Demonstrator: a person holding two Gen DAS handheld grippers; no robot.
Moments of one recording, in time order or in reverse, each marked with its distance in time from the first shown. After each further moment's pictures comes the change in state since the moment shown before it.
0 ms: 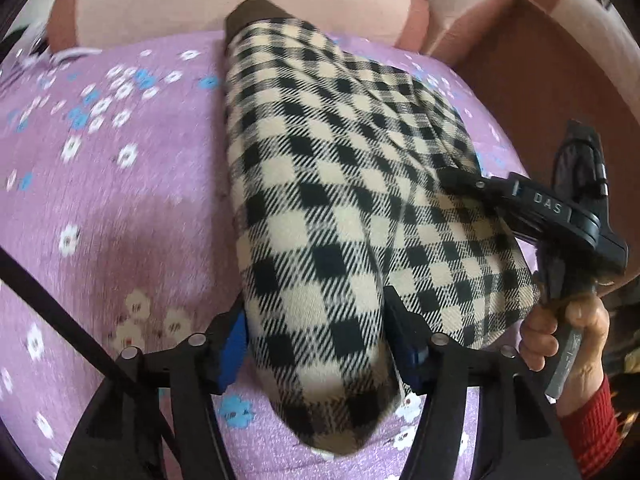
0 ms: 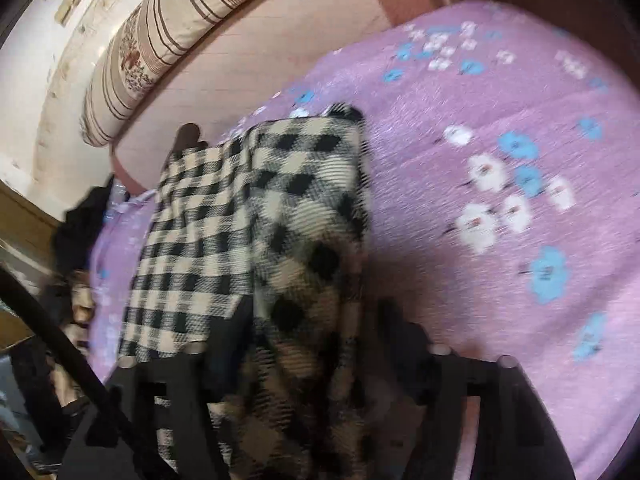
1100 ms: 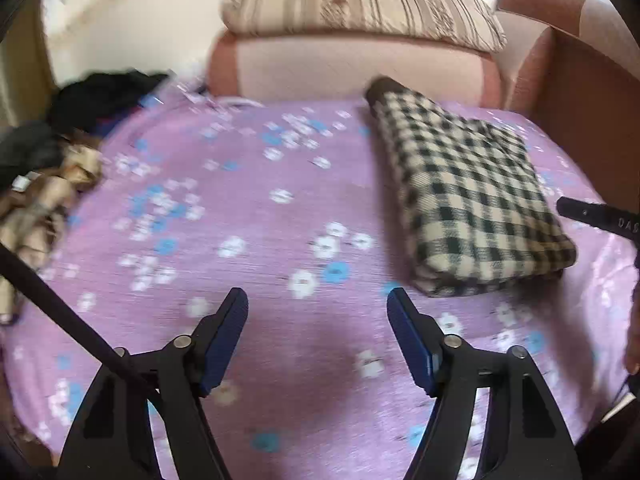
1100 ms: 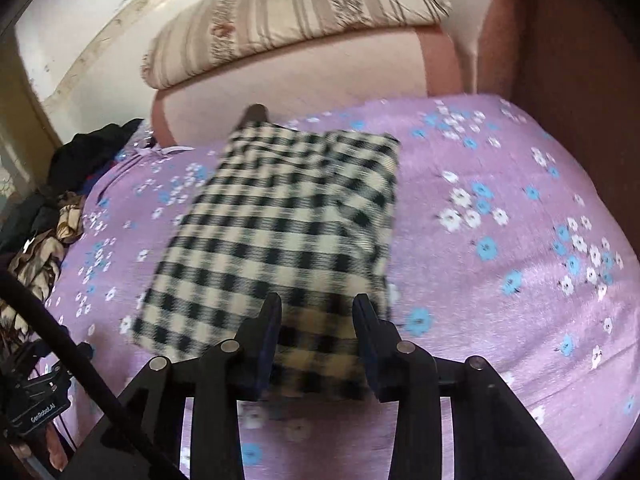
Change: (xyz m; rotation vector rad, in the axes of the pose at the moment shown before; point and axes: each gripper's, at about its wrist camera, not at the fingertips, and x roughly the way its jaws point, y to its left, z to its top) left arm -0.116 0.018 -0.126 -0.025 -0.328 0.498; right arm -0.081 0.064 -0.072 -0.305 -0.113 -0.121
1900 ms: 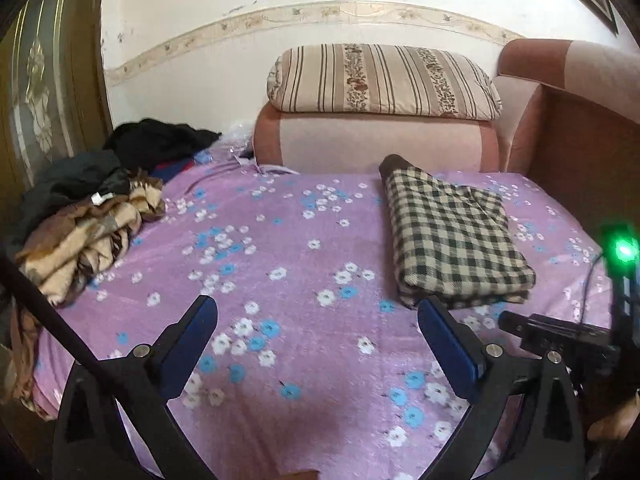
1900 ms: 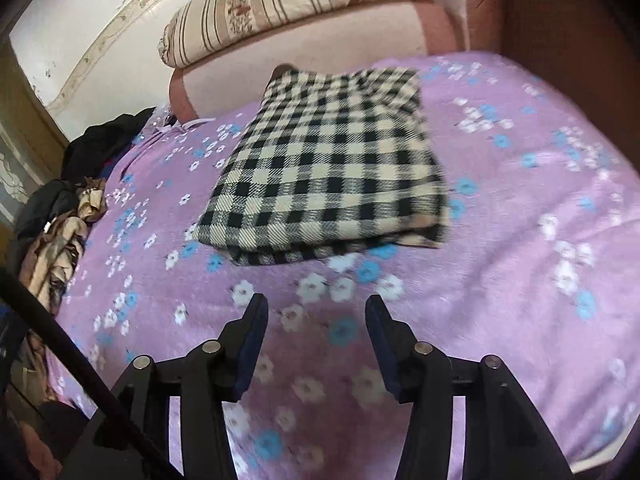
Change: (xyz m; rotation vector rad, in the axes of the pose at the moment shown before) left arm -0.106 -0.002 -0.031 -0.071 -0.218 0.052; right arm -0.040 0.052 -0.100 0.096 0.033 0.016
